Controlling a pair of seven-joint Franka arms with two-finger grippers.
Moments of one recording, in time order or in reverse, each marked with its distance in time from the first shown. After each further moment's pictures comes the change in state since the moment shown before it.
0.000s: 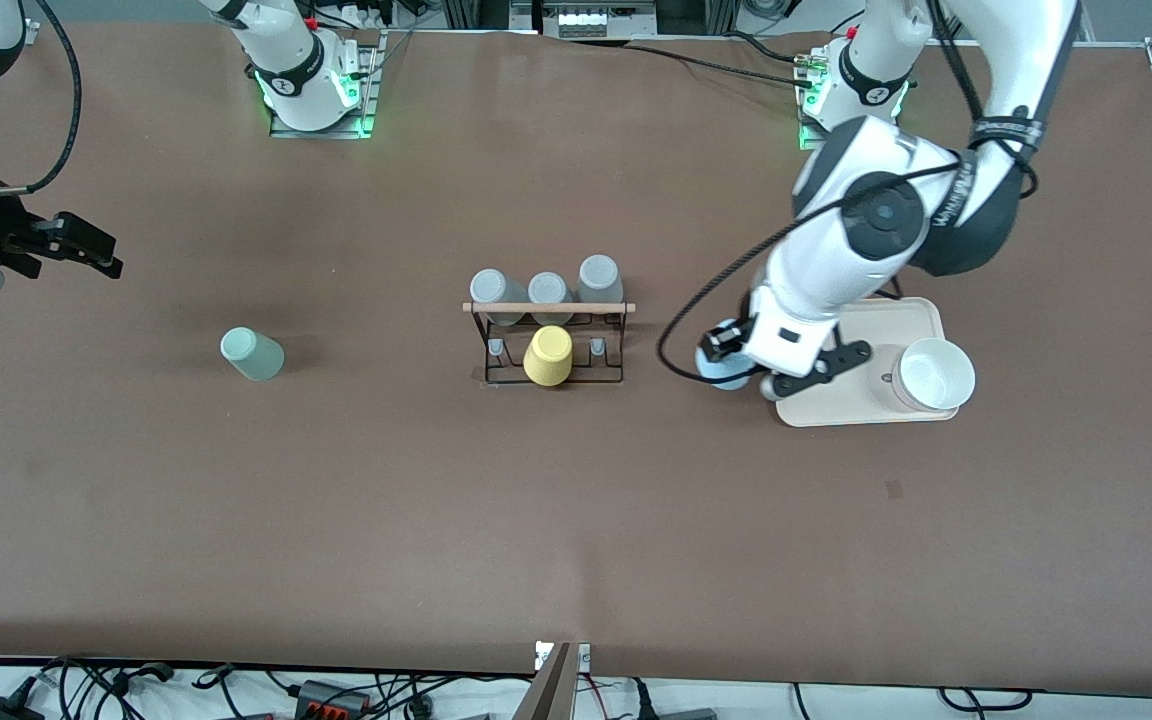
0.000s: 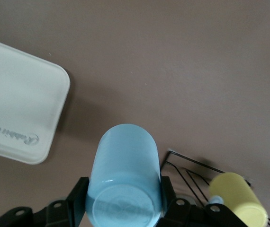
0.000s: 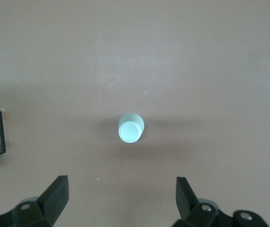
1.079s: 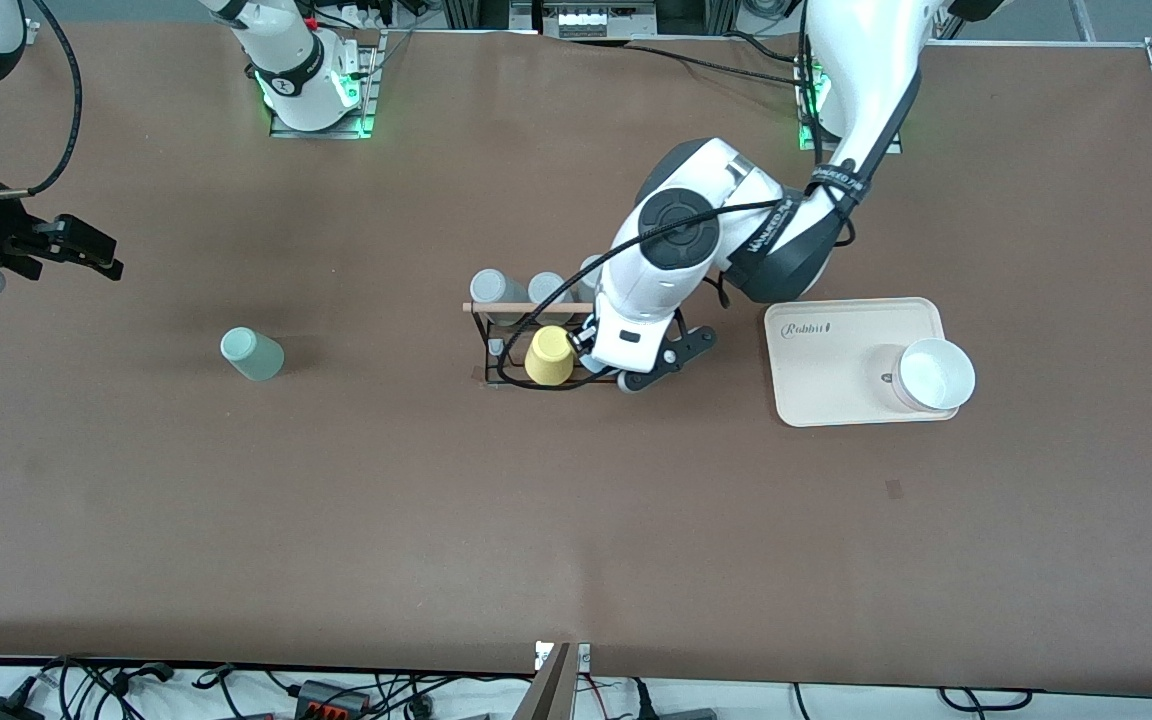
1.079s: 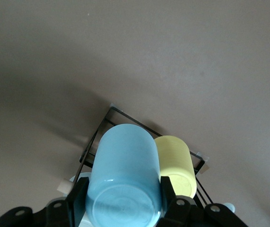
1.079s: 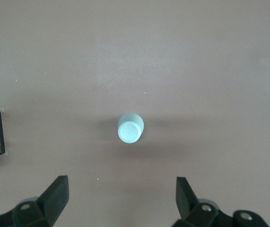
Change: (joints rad) left arm -0.218 0.269 0.000 0.288 -0.001 -0.028 -0.308; right arm -0.001 0.005 -0.001 0.001 0.000 0.001 0.000
